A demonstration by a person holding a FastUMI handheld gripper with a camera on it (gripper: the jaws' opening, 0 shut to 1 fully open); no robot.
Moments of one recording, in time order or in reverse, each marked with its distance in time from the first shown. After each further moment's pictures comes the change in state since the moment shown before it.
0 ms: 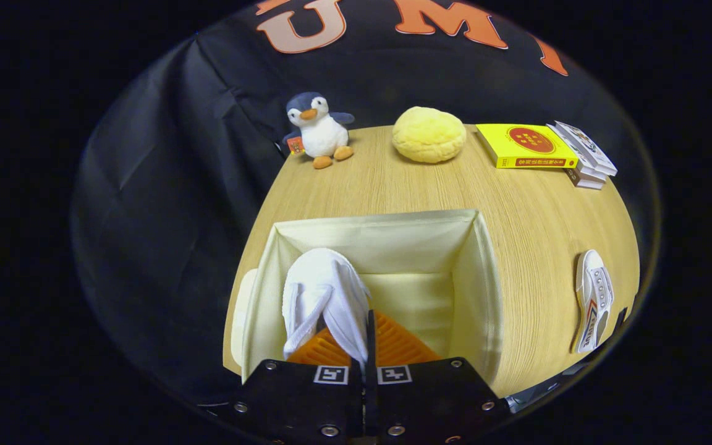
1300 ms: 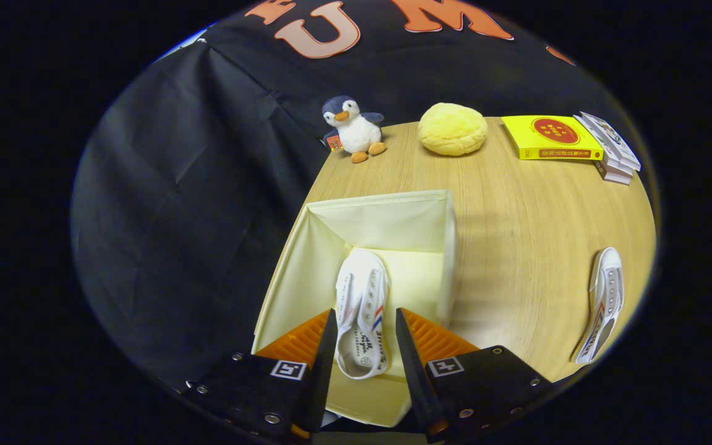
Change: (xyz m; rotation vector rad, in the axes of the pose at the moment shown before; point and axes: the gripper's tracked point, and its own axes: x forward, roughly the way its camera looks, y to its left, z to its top) arm -0.070 -0.048 -0.012 -0.044 -0.003 0.294
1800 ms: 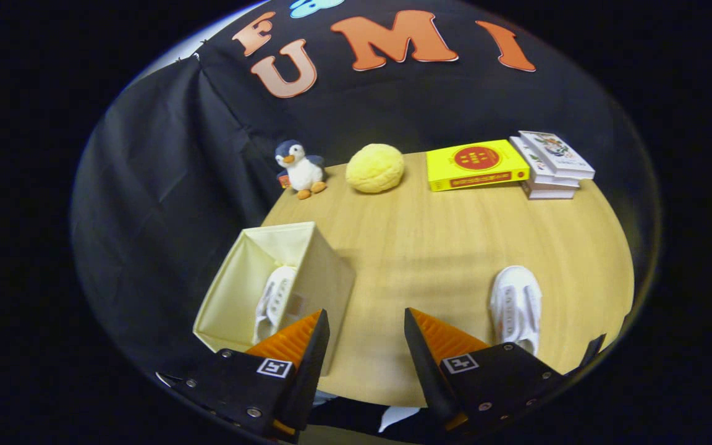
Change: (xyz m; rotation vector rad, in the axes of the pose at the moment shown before) arm -0.083 -0.167 0.002 -0.034 -0.175 -0.198
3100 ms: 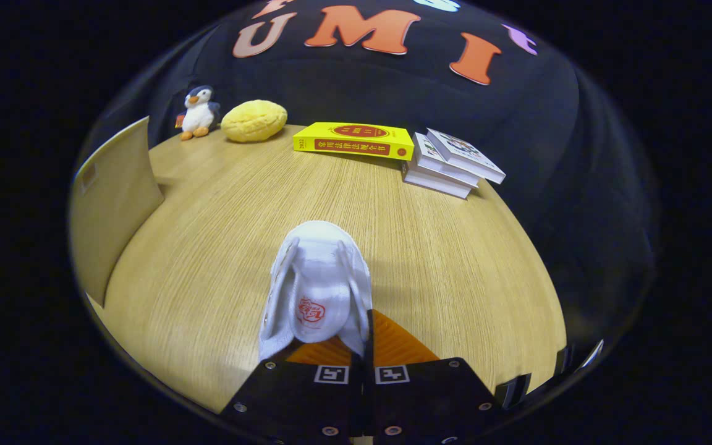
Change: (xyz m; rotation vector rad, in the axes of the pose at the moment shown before) arm 0.064 -0.221 -0.074 -0.148 -0.057 -0.402
